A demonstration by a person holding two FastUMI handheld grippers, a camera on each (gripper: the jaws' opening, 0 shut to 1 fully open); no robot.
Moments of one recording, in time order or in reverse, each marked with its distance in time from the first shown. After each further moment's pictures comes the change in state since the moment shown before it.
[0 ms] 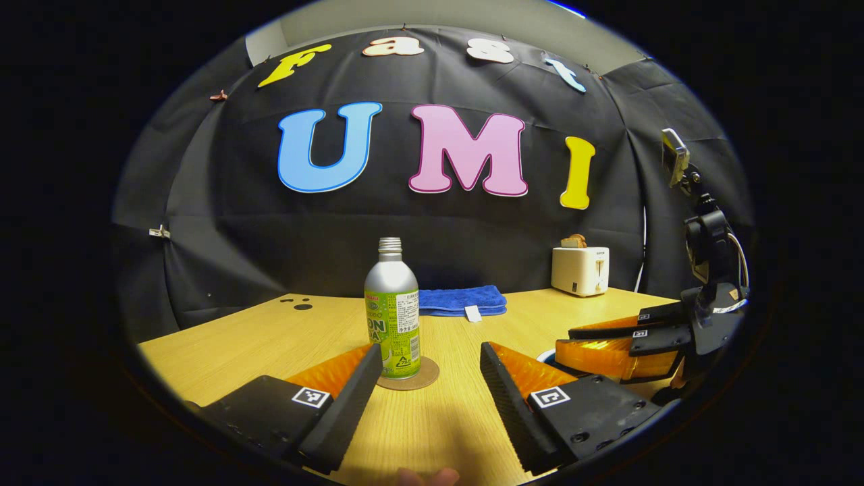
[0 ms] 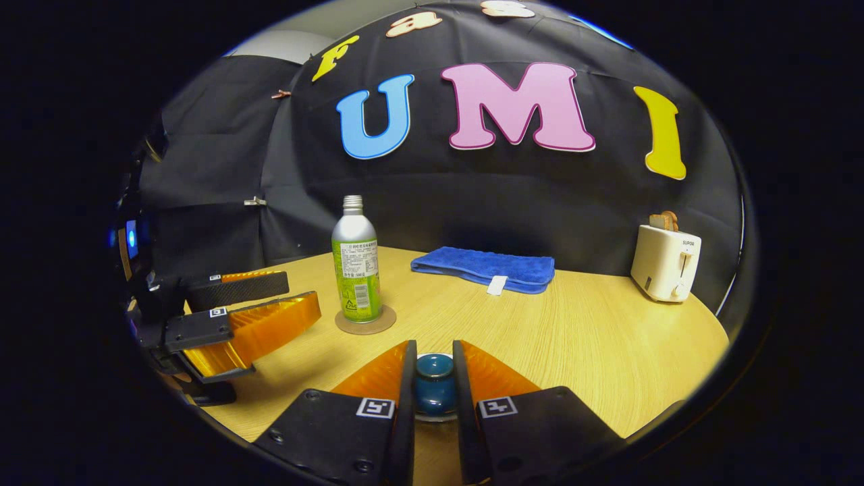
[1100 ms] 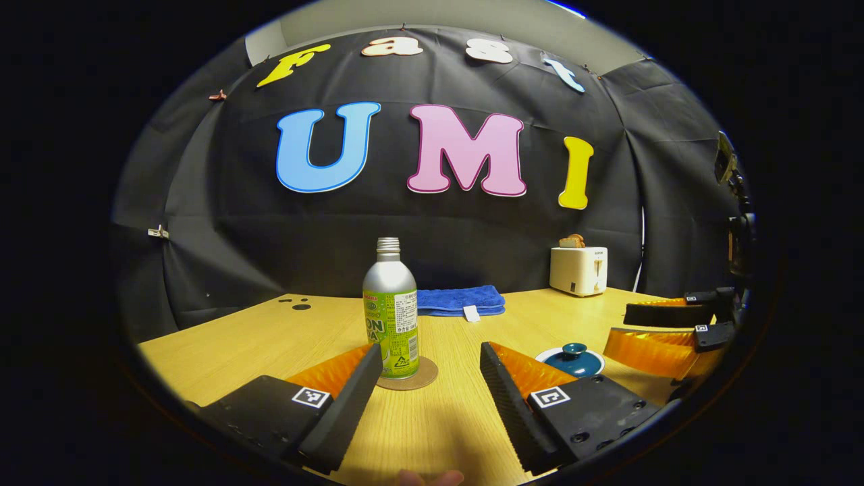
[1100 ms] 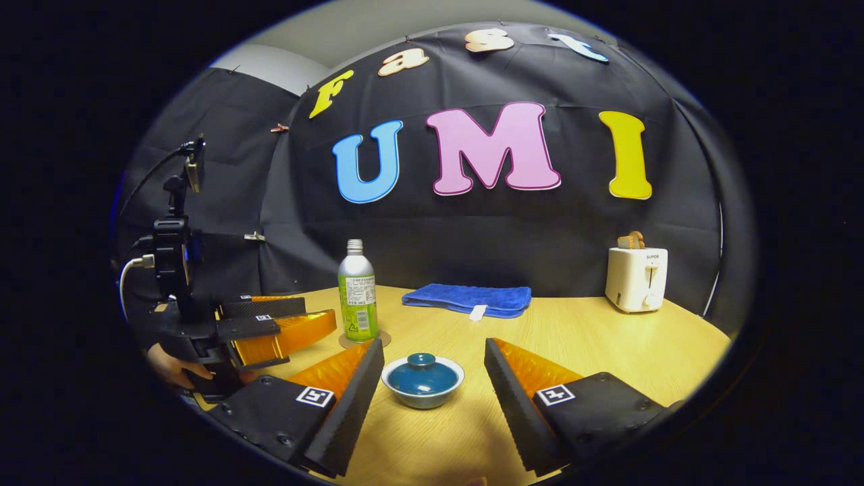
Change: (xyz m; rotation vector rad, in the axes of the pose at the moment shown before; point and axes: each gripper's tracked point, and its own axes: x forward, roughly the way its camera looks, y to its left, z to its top) left arm -0.001 0.000 0.000 0.000 -0.001 -0.009; right arm -0.071 -0.014 0.020 0.029 -0.217 -0.047
